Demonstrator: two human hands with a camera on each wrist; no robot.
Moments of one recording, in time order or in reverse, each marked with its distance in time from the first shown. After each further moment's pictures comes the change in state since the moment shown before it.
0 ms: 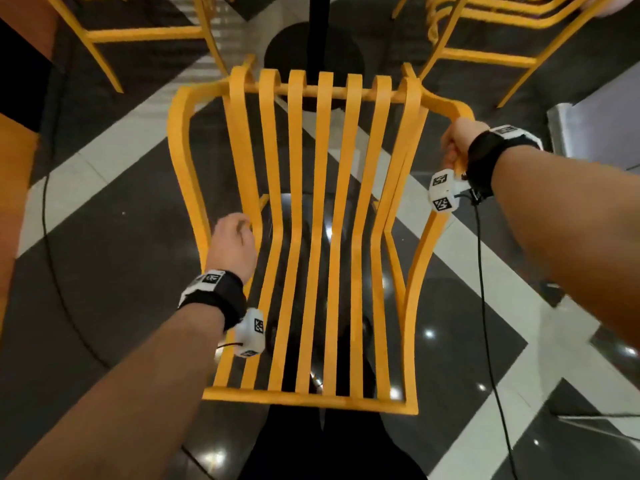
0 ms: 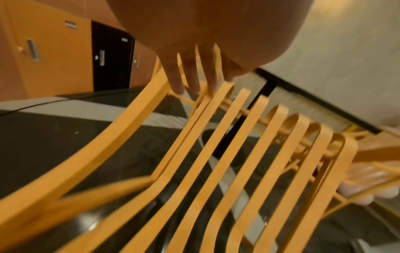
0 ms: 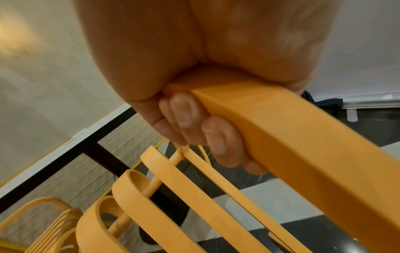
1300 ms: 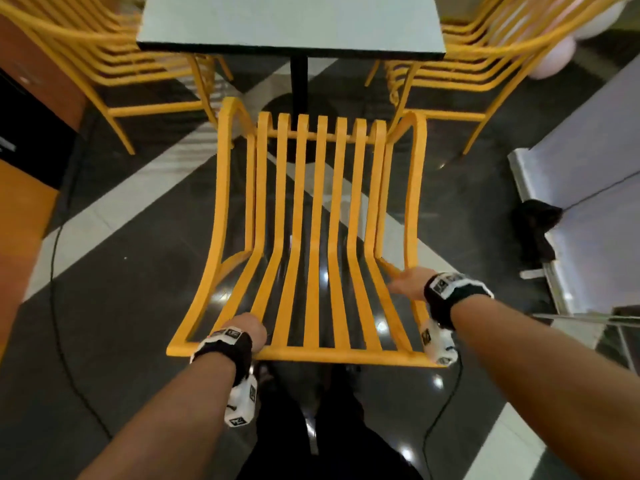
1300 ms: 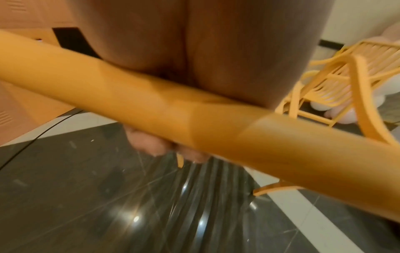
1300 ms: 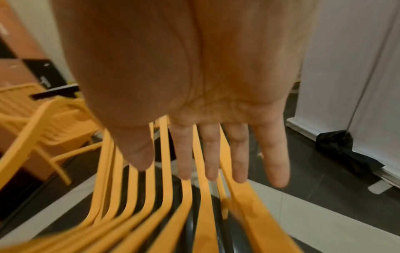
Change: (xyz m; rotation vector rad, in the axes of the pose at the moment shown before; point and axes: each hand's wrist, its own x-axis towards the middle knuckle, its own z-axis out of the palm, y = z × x) left_hand -0.084 0.027 0.043 0.613 -0.745 -0.340; right_hand -0.082 0.145 -0.050 -1.113 -0.412 -0.130
